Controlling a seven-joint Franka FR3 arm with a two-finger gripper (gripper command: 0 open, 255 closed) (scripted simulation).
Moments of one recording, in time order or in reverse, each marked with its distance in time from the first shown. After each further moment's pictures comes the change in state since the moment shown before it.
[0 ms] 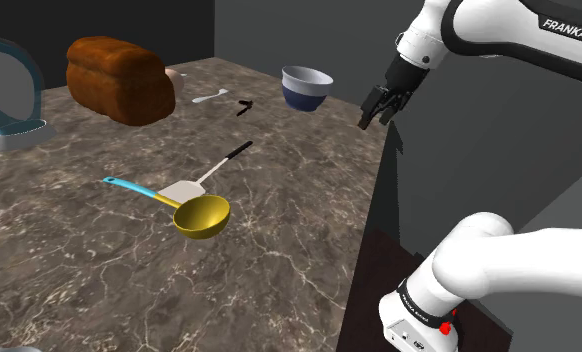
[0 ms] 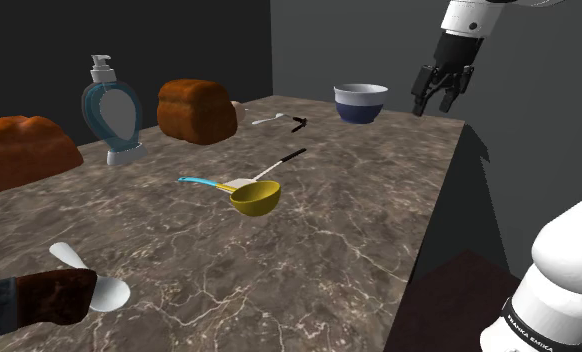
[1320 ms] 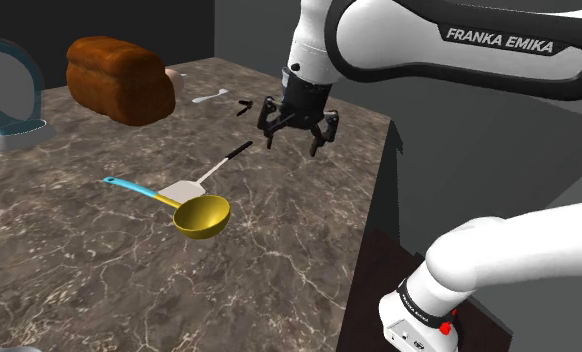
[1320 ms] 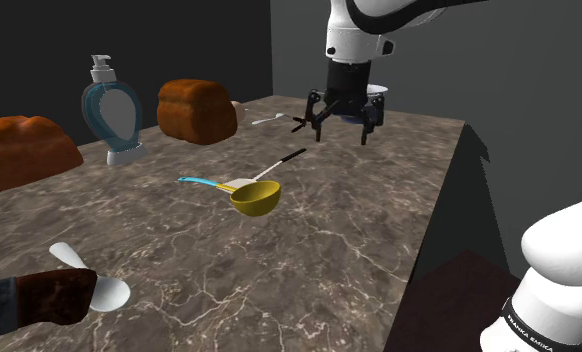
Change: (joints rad) arm -0.175 0.293 0.608 0.224 0.194 0.059 1.004
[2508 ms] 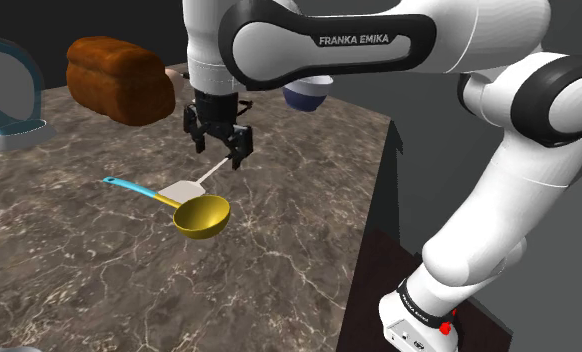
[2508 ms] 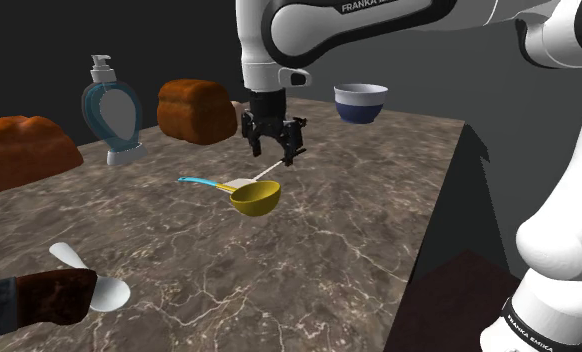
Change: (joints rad) arm -0.109 0.712 0.415 0.416 -0.447 0.031 0.878
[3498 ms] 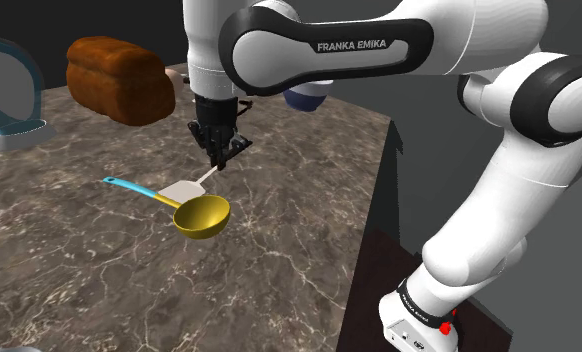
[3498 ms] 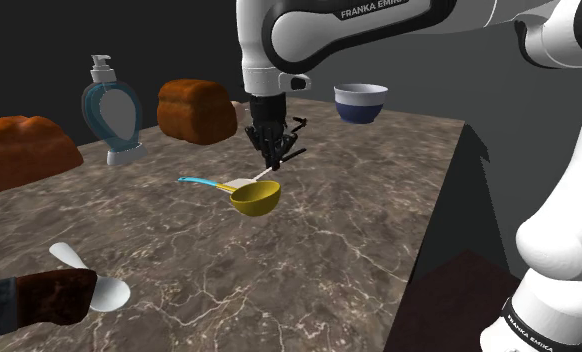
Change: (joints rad) arm -0.002 0.001 -0.001 -0.020 -0.002 0.020 0.002
